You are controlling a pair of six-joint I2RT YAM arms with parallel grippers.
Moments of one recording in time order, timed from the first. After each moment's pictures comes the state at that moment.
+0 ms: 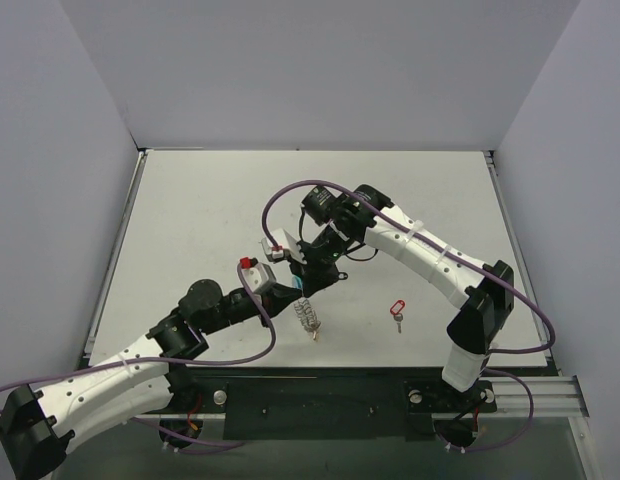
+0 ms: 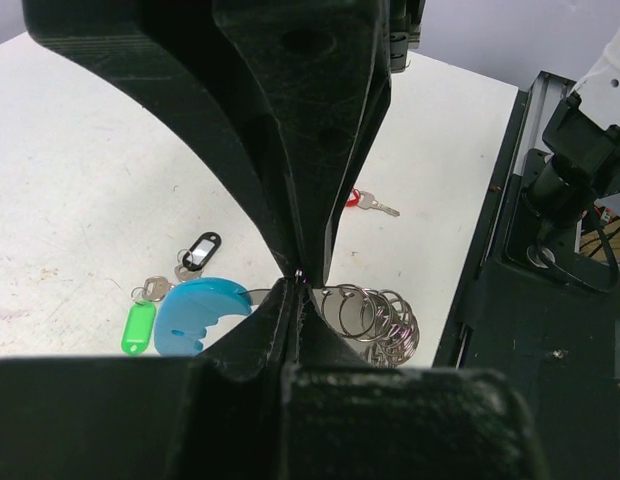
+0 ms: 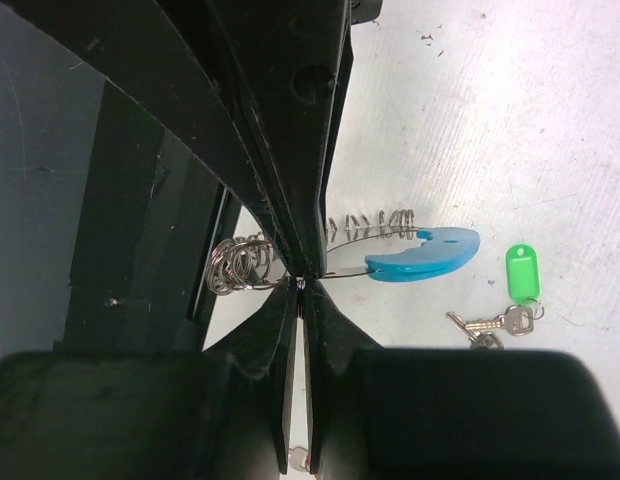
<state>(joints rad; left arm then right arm) -0.88 0.72 0.41 0.26 0.25 -0.10 0.85 1.75 1.73 -1.24 -0.68 -0.86</state>
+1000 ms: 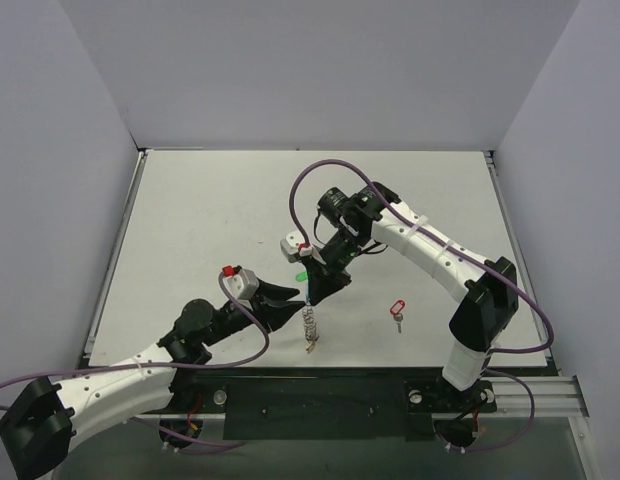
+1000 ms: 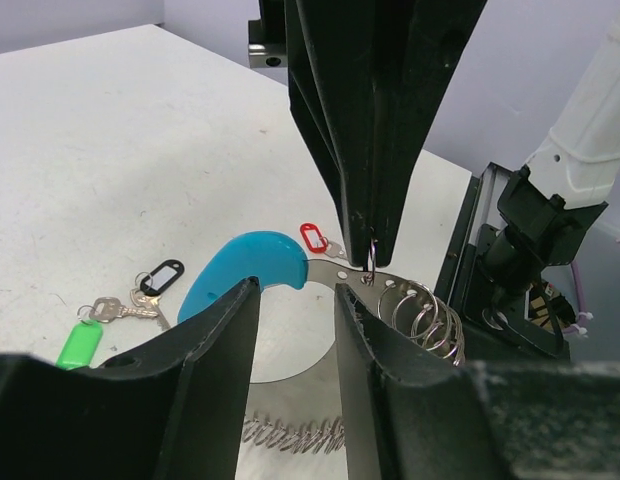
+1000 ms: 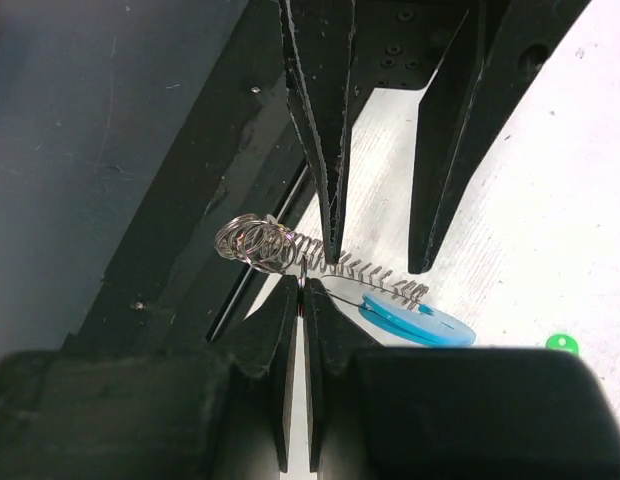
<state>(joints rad) -0.88 0.74 0.18 0.71 0.21 -0.31 0.77 1.74 1.65 -1.35 -0.96 -1.16</state>
